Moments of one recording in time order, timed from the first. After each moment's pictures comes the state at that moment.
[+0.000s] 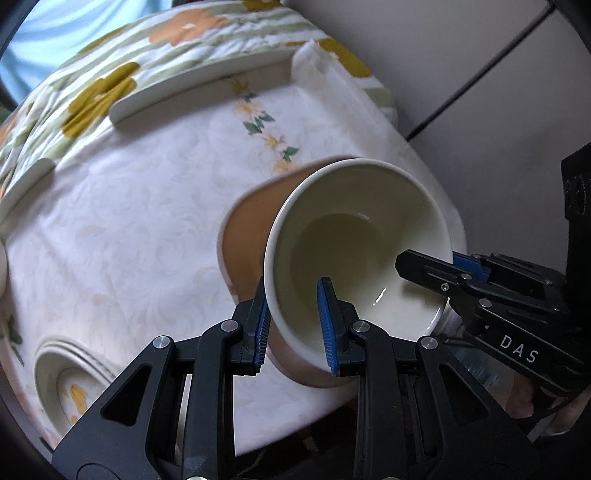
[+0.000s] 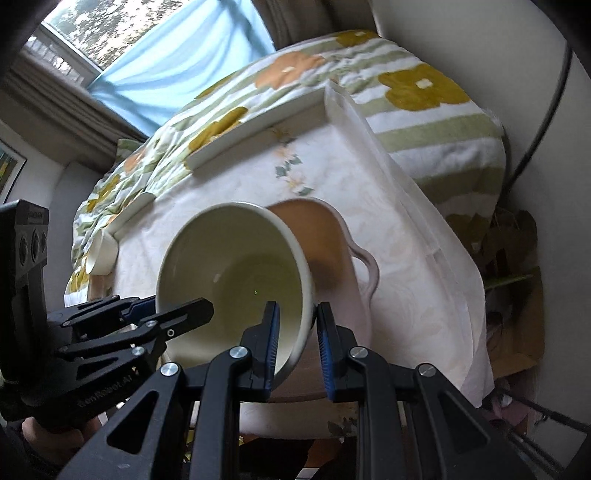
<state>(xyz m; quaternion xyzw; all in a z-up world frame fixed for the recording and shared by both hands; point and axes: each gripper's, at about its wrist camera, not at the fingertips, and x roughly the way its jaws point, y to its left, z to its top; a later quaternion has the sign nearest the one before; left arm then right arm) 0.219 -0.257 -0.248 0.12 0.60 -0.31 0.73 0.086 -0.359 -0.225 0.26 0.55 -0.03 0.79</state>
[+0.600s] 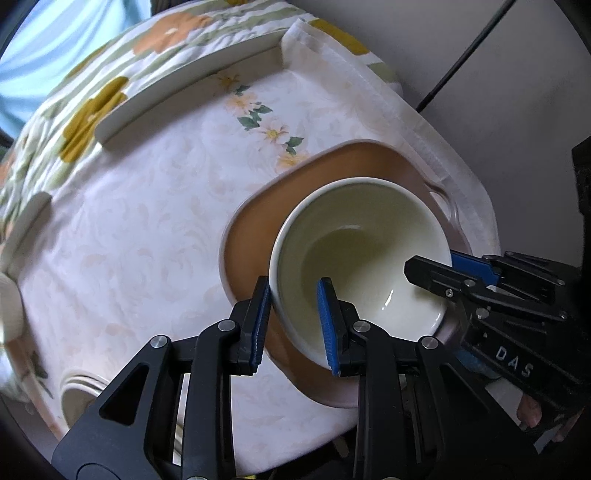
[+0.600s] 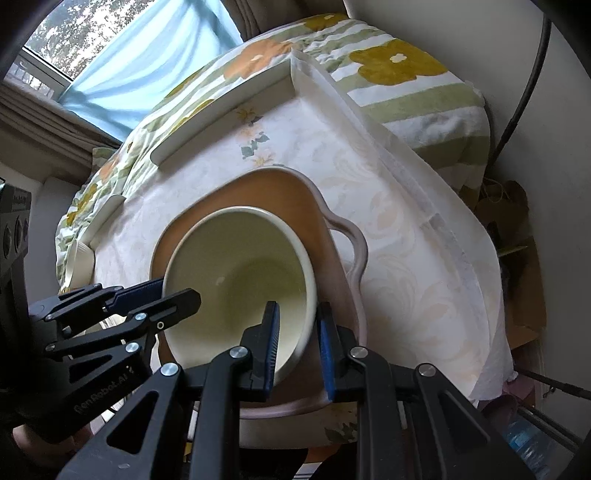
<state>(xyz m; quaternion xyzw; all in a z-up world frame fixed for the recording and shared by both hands) 0.229 -0.276 -0.265 0.20 0.59 -0.31 0.72 0.084 -0.356 -0.249 0.27 0.56 -0.07 0.78</state>
